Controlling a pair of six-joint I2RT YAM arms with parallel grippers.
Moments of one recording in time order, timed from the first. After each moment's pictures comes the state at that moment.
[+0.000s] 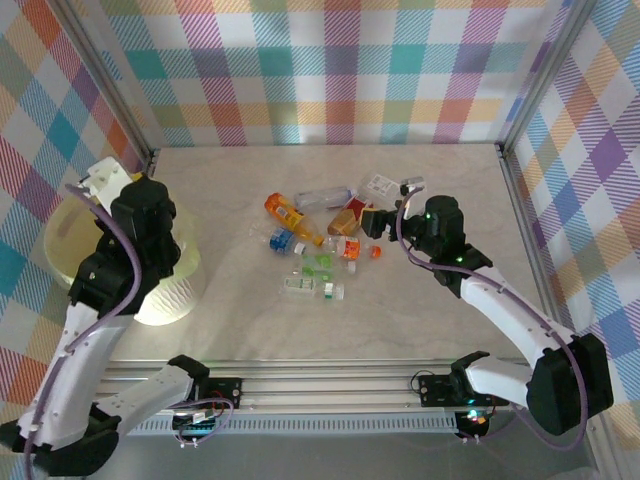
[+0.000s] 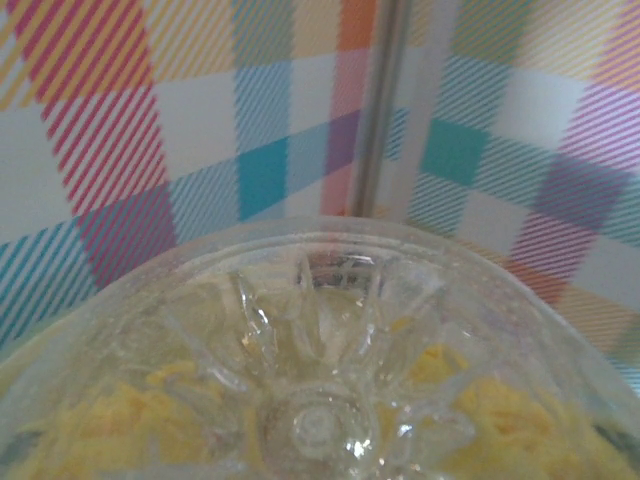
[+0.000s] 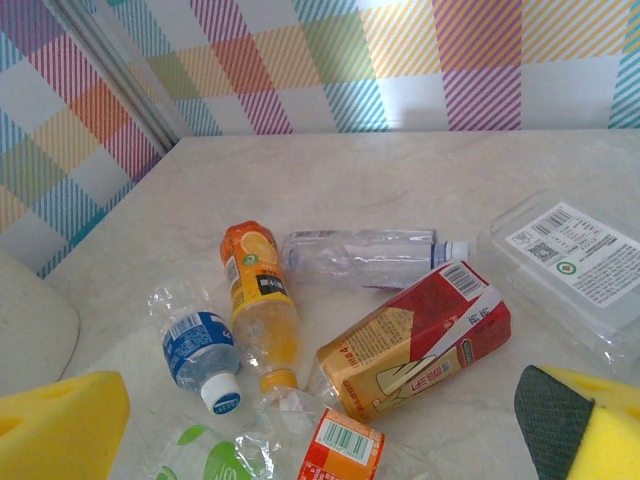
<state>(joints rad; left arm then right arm) -0.39 0.95 1.41 -0.80 -1.06 -0.39 0.43 1.14 0.78 0.06 -0.19 0.28</state>
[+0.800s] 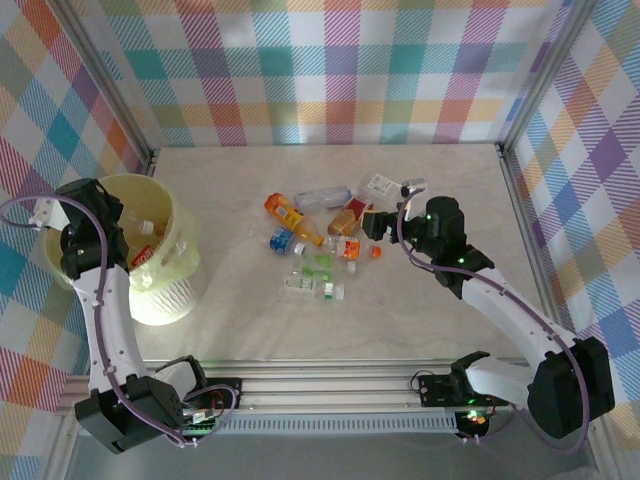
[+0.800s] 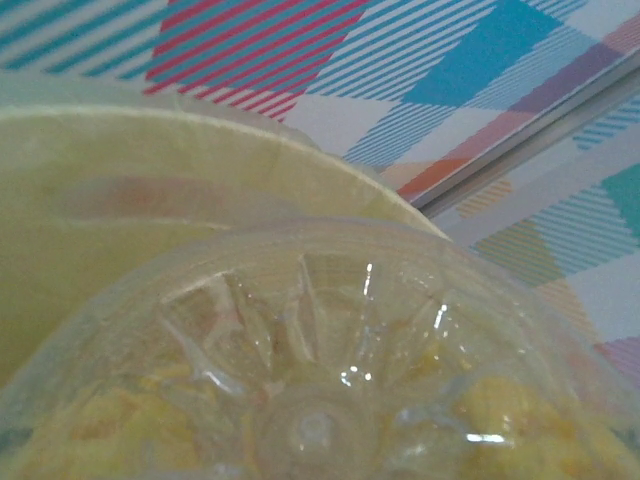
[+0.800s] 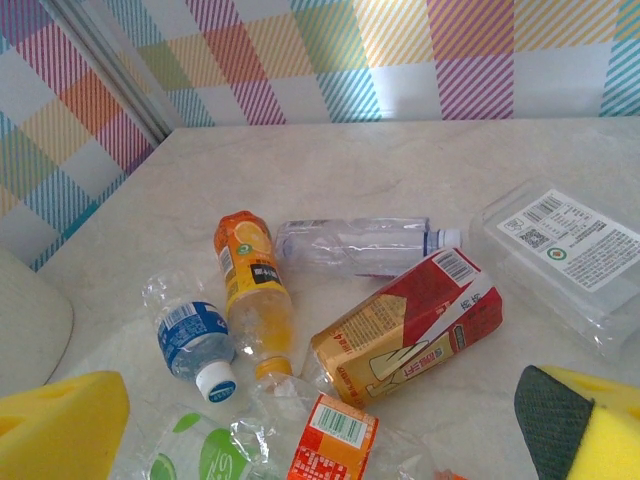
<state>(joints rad) 0.42 1.08 1.17 -0.58 -0.29 -0.85 0.43 1.13 0.78 0.01 -0.19 0.28</state>
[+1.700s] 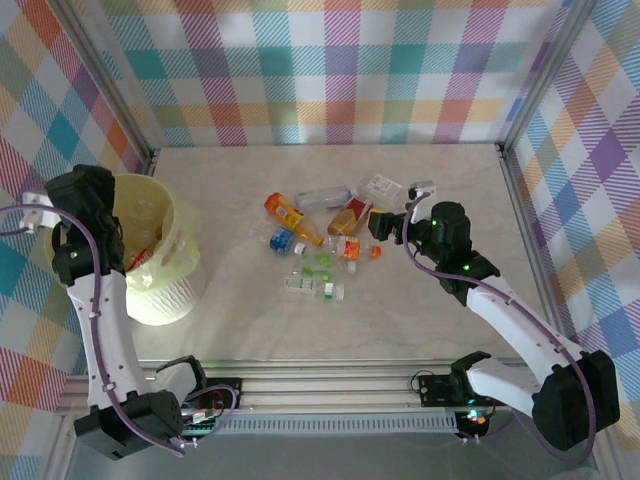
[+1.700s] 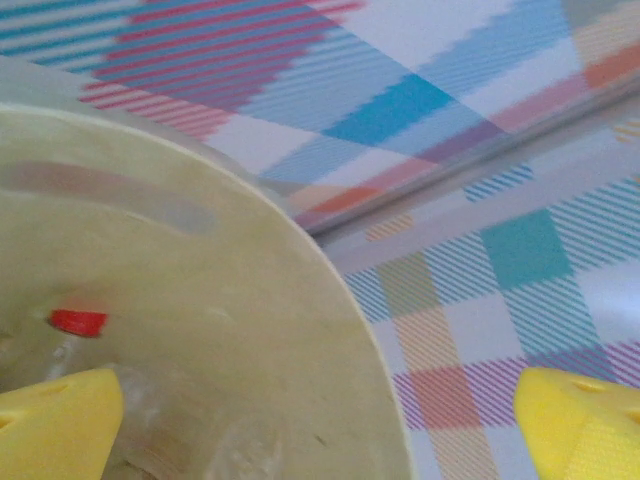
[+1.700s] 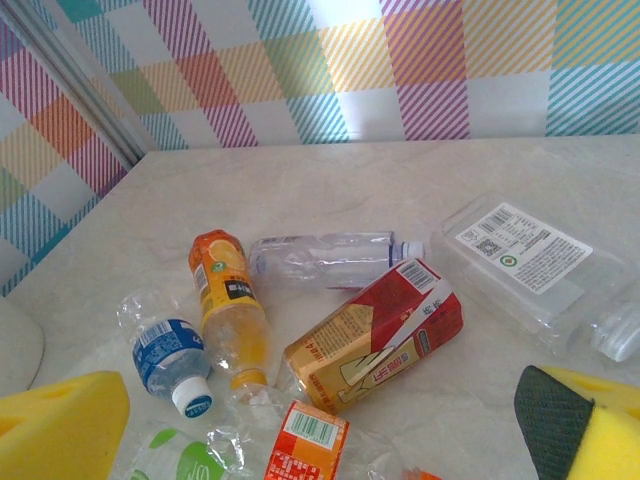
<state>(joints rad) 0.35 1.04 1.28 -0.64 -0.27 -1.03 0.43 1.06 0.75 0.02 -0.11 0.28</state>
